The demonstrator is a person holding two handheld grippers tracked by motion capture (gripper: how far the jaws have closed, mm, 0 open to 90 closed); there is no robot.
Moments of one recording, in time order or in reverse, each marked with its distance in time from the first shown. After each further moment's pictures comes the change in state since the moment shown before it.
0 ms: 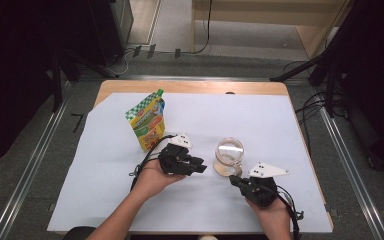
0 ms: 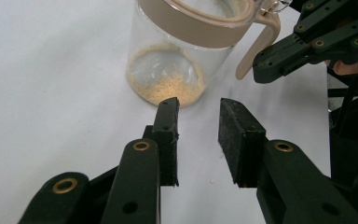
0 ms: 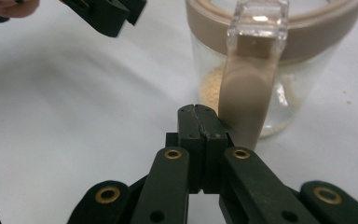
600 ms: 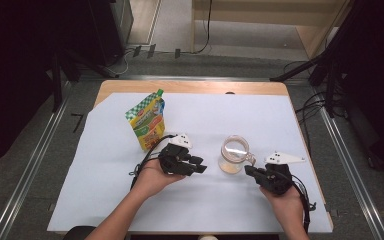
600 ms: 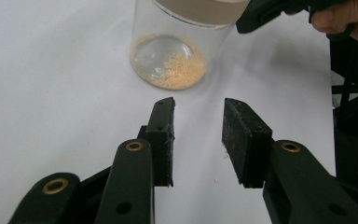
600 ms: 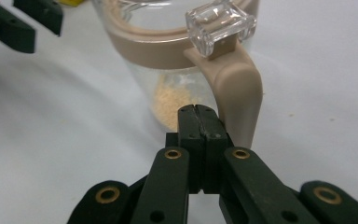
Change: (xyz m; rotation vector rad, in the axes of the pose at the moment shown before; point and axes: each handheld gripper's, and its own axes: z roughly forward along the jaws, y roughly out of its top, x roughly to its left) left arm 0.000 0.000 0.001 0.015 0.009 0.017; right arm -0.049 0.008 -0.010 0.011 -0.064 0.063
